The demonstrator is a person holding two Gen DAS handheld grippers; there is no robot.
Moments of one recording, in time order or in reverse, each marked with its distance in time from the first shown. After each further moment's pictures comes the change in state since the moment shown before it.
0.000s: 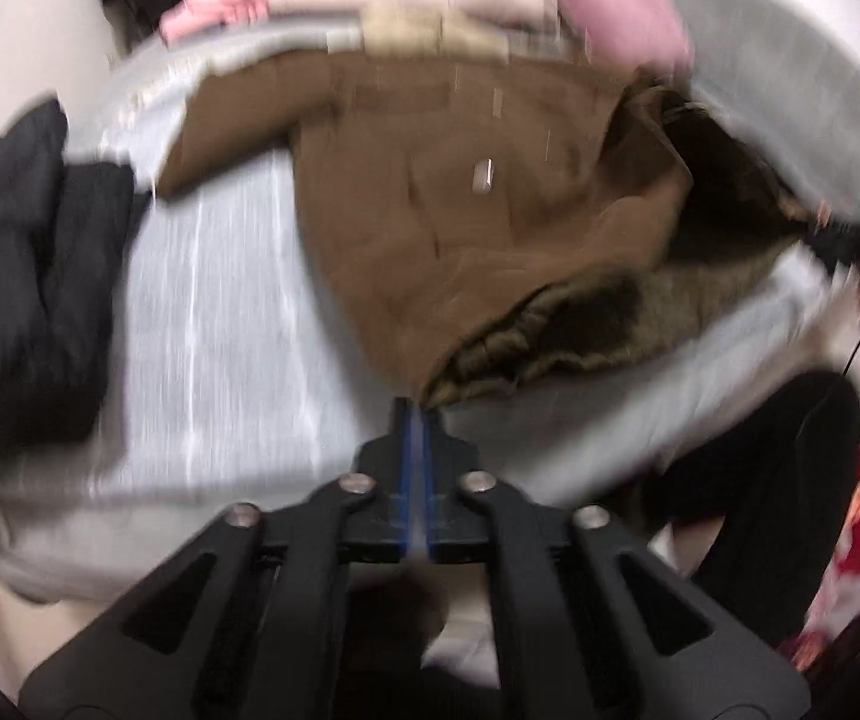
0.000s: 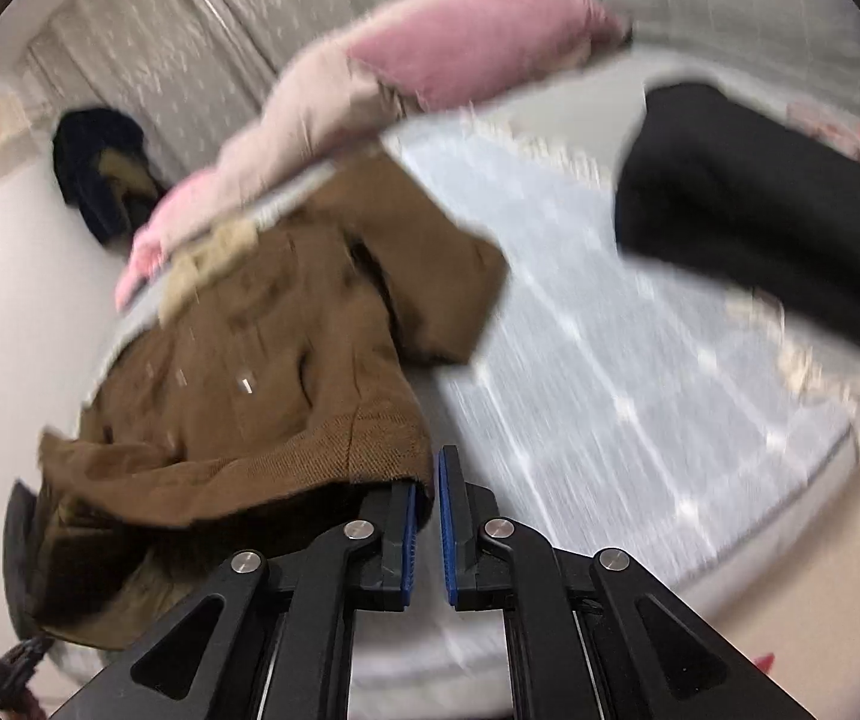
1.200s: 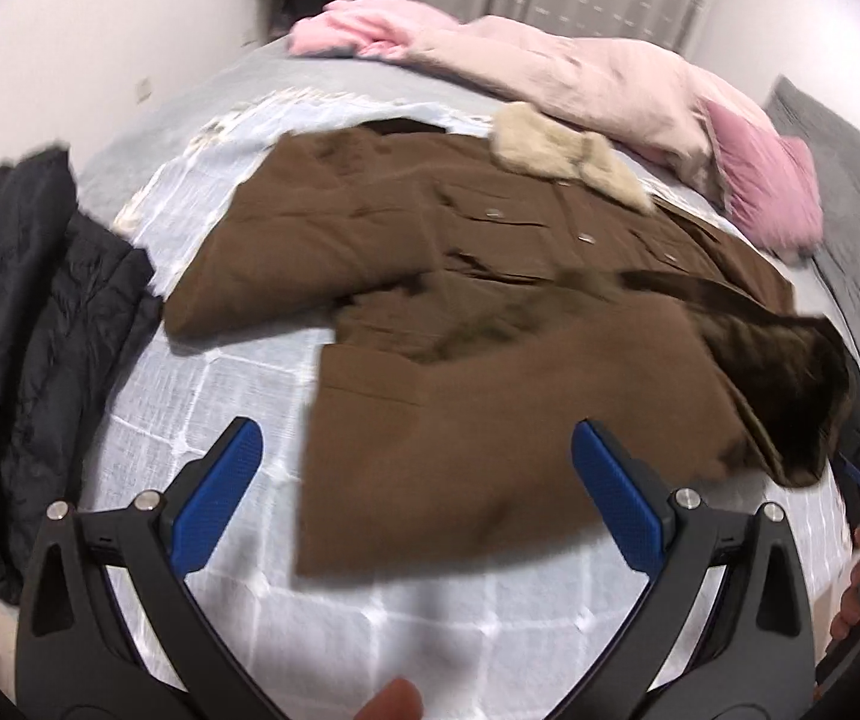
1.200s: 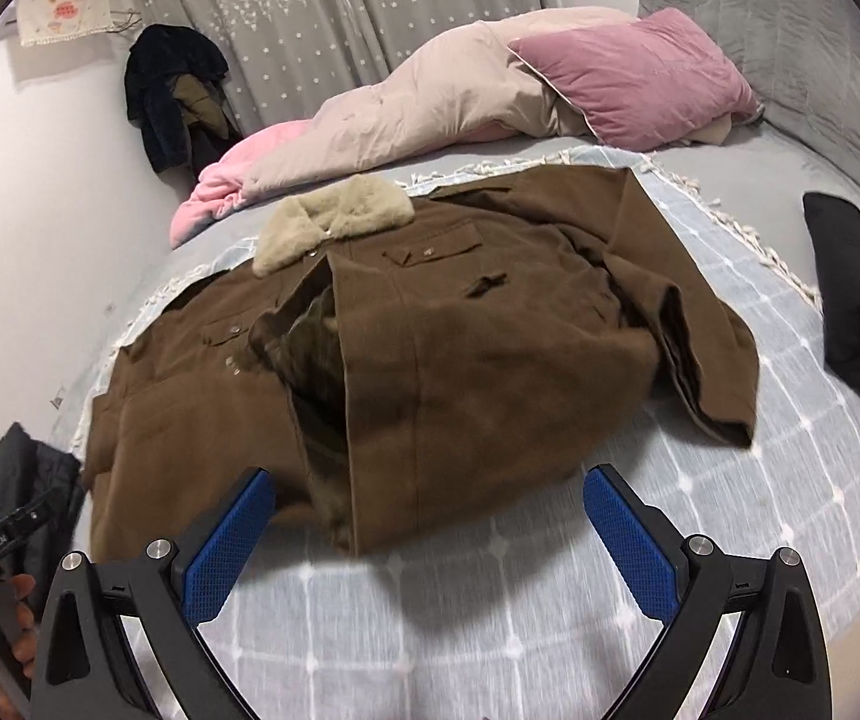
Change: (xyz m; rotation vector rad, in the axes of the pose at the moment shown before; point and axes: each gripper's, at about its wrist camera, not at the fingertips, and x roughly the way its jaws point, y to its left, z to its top) left arm 0.062 0.032 0.153 -0.417 -0.190 0.125; right arm 0.058 0.228 0.003 -0.252 -0.071 -0.007
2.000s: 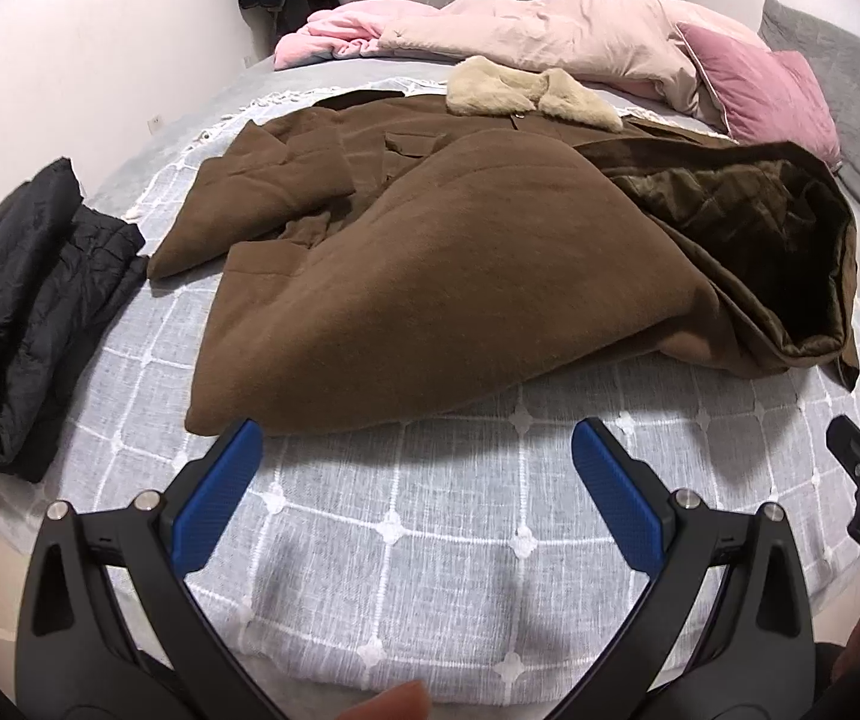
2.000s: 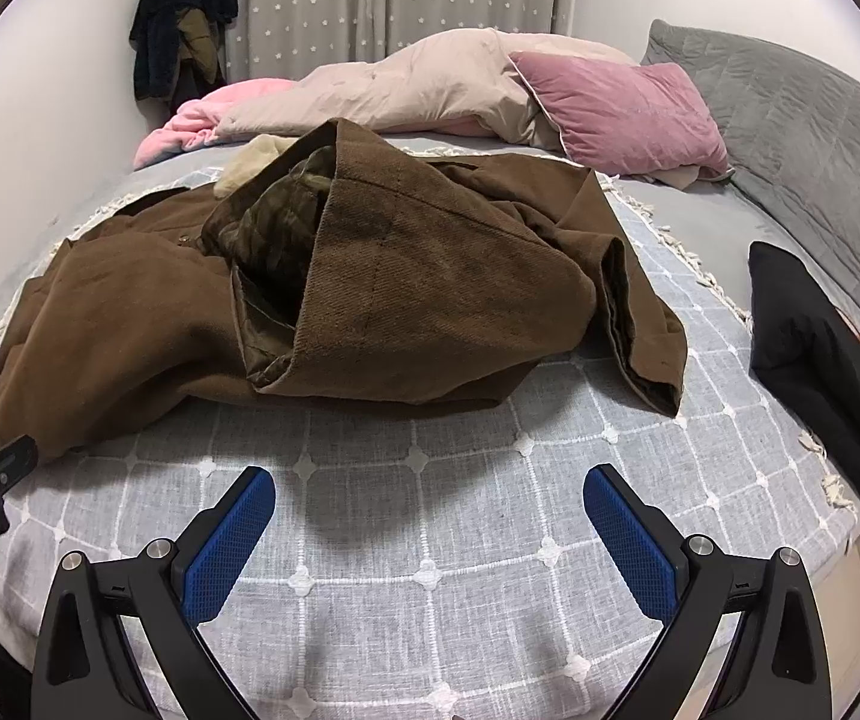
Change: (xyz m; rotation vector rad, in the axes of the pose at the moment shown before) left arm -0.016 -0.103 -0.081 0.143 -0.019 0.151; right arm -0.009 0.008 -0.069 -0.181 -0.009 -0.214
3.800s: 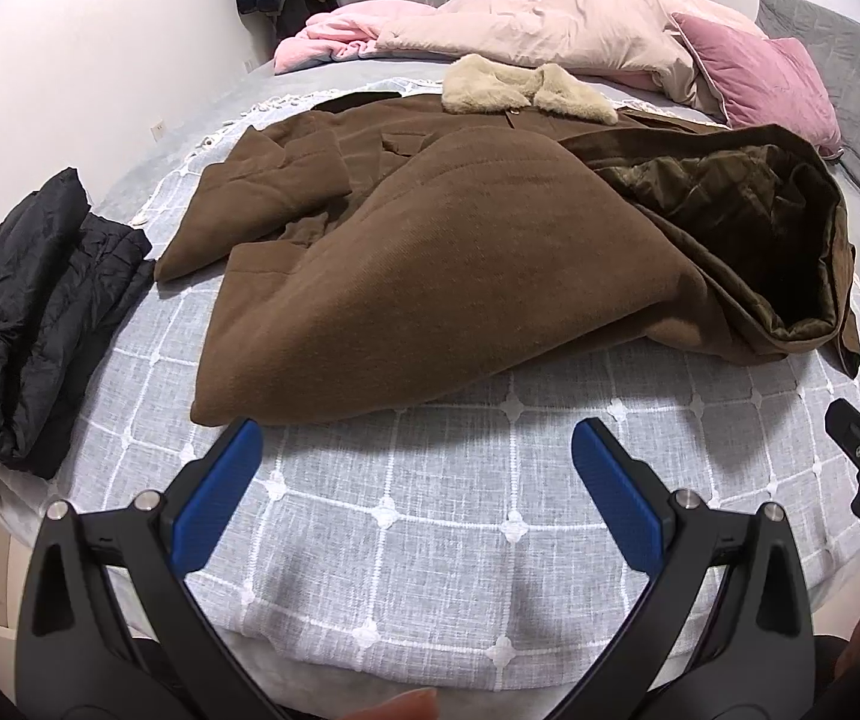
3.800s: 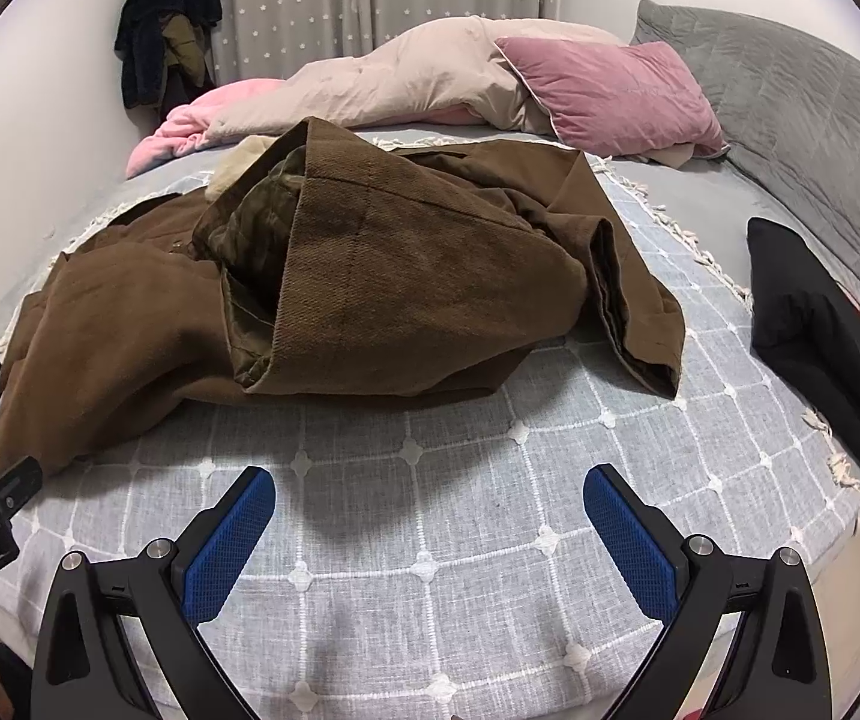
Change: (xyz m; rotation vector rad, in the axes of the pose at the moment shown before) left arm -0.009 -0.012 -0.003 0.036 0.008 0.042; right arm 0.000 -0.007 0.001 0.043 0.035 0.016
